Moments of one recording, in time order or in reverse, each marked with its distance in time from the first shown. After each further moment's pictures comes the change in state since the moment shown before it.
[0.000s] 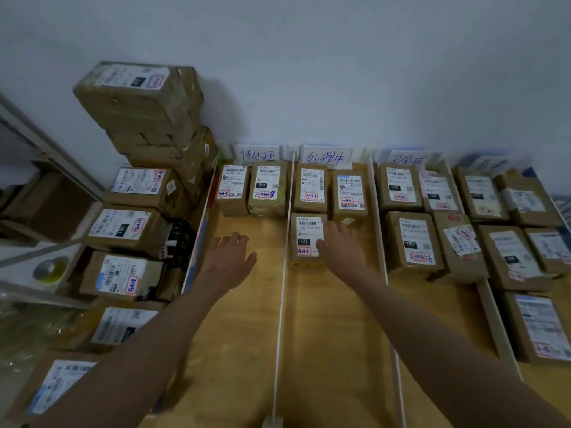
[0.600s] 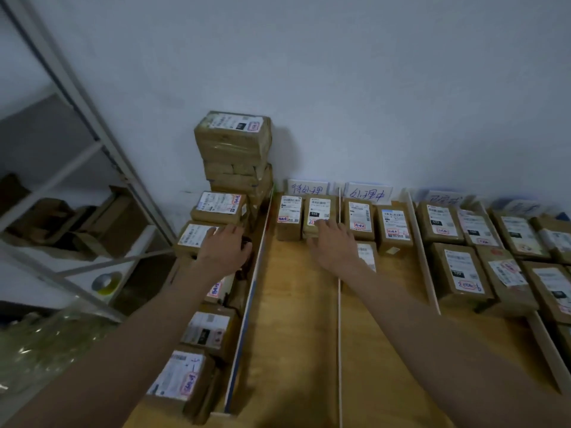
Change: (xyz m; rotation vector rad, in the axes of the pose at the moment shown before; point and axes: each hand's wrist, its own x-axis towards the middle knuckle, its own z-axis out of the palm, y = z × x) left_hand -0.063 -0.151 -0.080 -0.027 0.179 -0.109; right_hand -0.047 -0.183 -0.005 -0.191 0.077 -0.220
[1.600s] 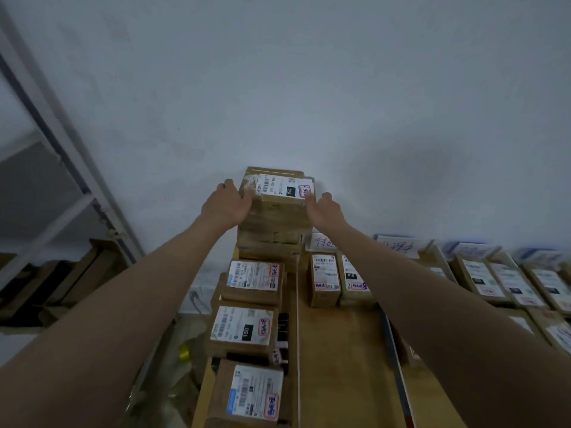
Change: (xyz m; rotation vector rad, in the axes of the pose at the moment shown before) left_hand 0.231 -0.155 -0.123 -0.499 0.128 -0.125; right_hand 0.223 -0.187 -0.066 0.609 0.109 0.297
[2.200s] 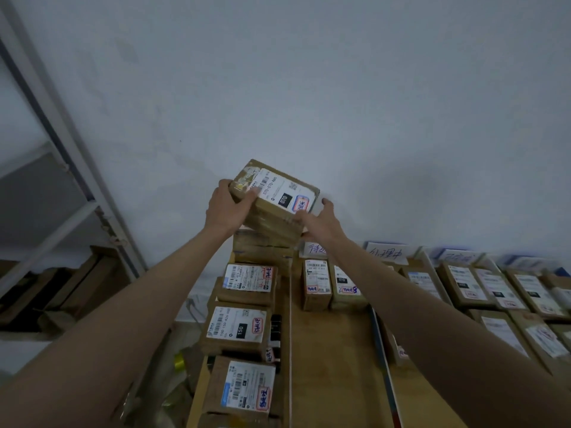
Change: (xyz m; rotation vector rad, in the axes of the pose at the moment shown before) left_hand -0.043 0.017 -0.015 -0.506 0.133 0.022; right_hand -0.047 0.006 -0.018 0.414 -0.066 0.014
